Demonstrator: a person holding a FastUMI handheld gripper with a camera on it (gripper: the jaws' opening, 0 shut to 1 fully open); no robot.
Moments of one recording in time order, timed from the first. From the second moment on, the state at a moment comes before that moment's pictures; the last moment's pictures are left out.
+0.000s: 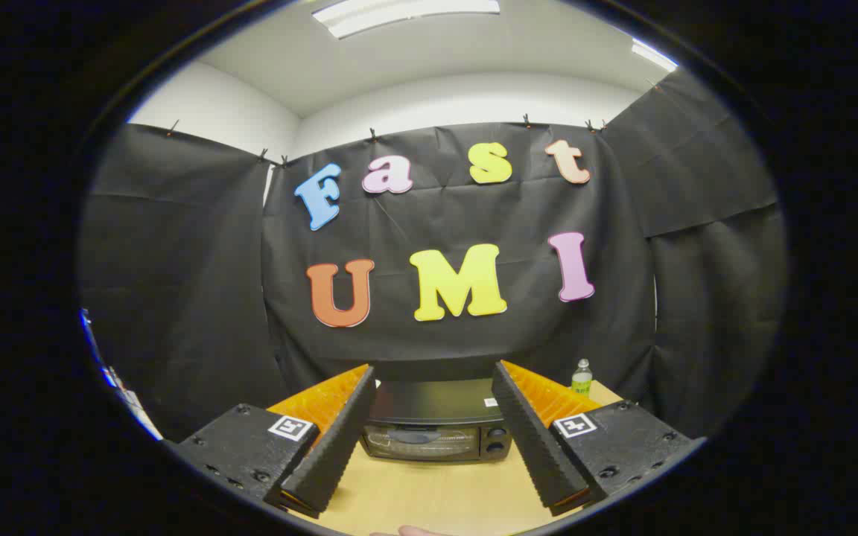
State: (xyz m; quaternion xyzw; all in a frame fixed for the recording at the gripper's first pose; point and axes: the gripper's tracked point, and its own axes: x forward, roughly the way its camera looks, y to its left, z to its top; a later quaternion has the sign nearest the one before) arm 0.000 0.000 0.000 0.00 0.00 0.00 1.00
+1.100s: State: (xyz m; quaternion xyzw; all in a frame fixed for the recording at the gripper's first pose) arm 0.026 0.024 -0.031 0.01 0.00 0.04 1.00
